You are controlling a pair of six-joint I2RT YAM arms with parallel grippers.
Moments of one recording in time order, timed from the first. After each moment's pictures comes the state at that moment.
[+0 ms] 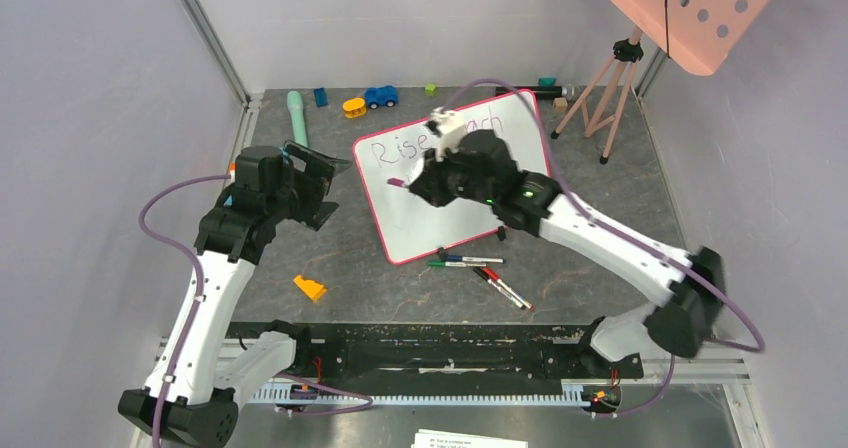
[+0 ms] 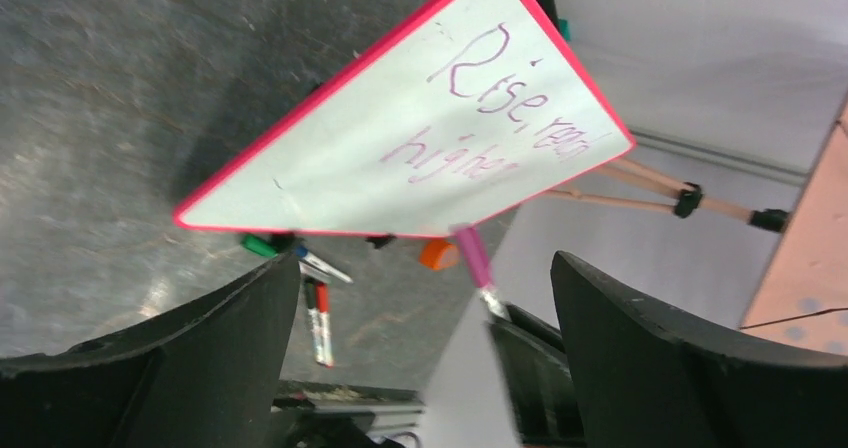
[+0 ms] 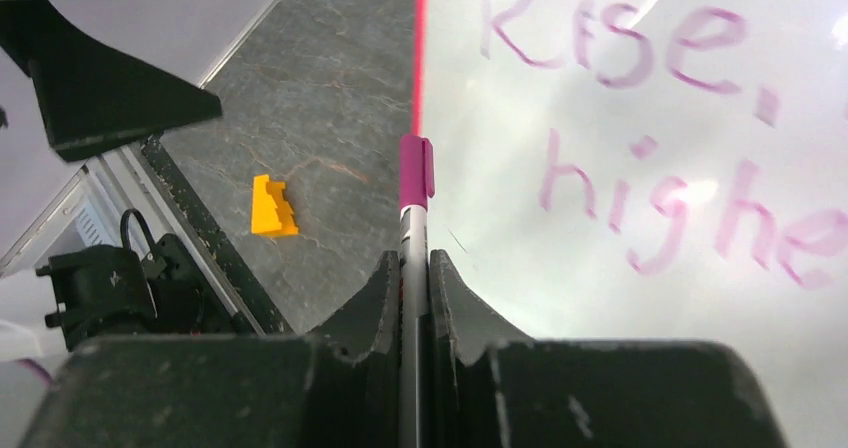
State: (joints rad) left arm -0.22 0.94 1.15 -0.82 0.08 -1.33; right arm 0.86 1.50 1.35 -0.25 -0.08 0.30
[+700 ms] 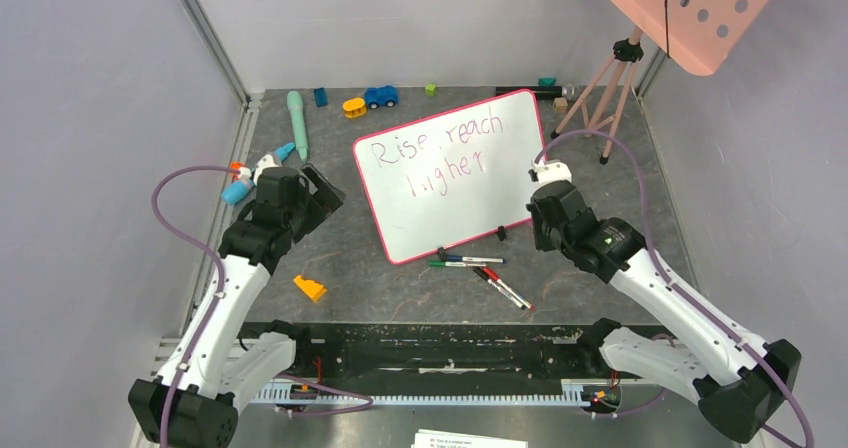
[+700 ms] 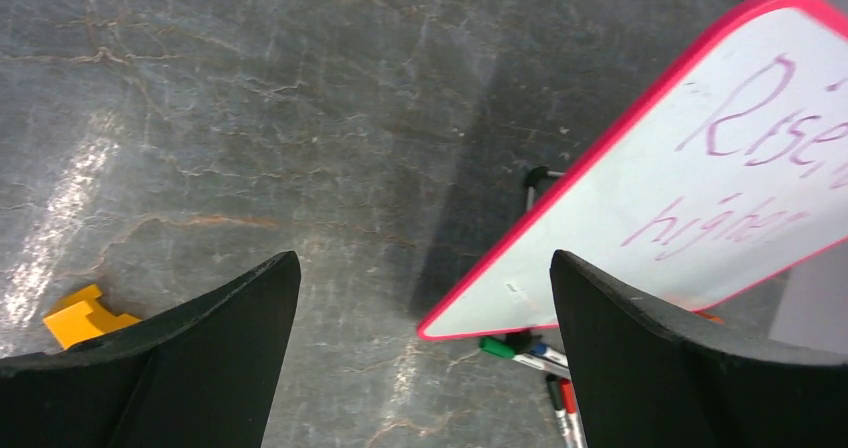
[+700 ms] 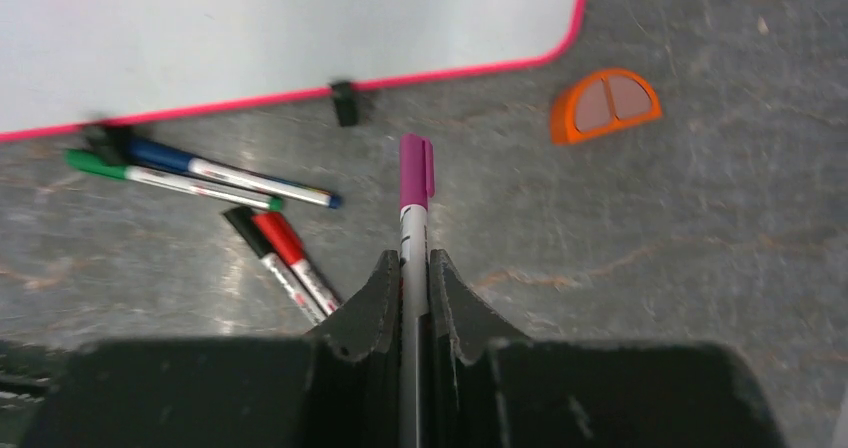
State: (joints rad) left arm -0.22 0.90 0.89 -0.66 -0.14 -0.84; right arm 0.64 0.96 0.93 -0.77 0.33 0.28
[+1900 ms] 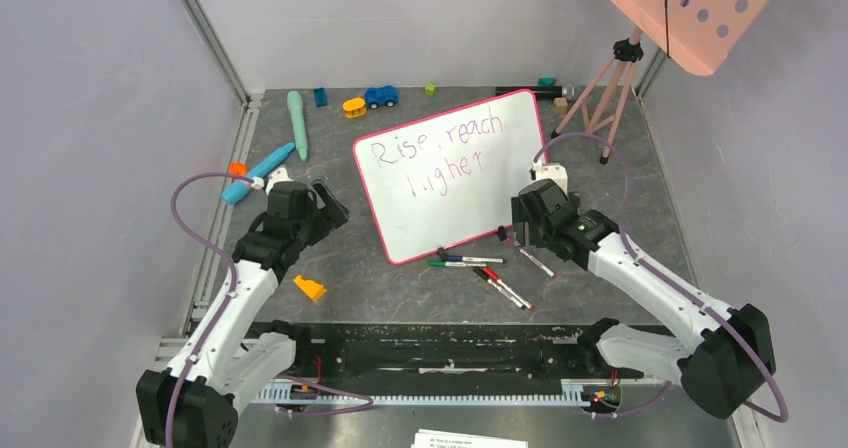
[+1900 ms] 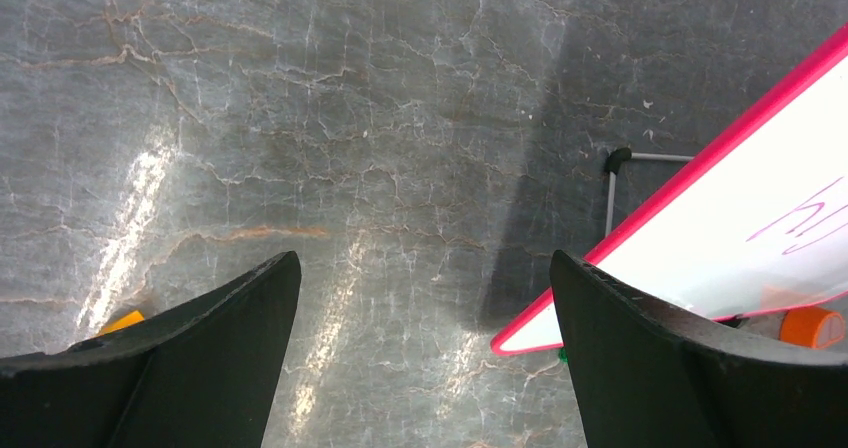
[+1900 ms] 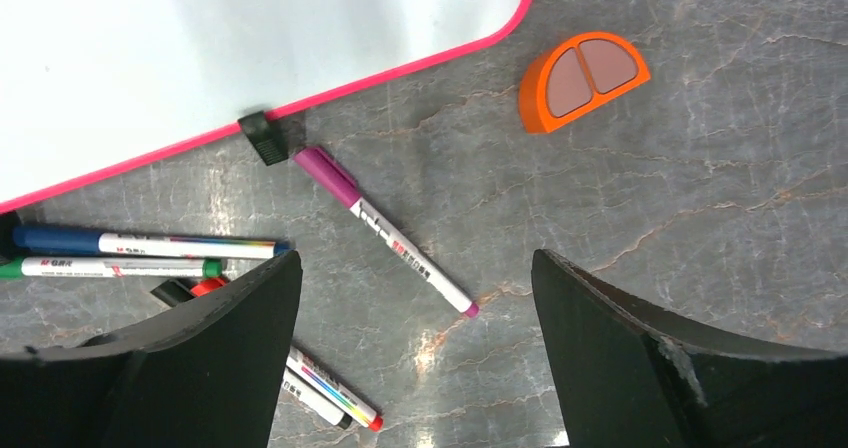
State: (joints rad) left arm -0.22 0.88 0.70 -0.54 -0.15 -0.73; right arm 0.61 1.11 0.82 -0.67 0.46 0.40
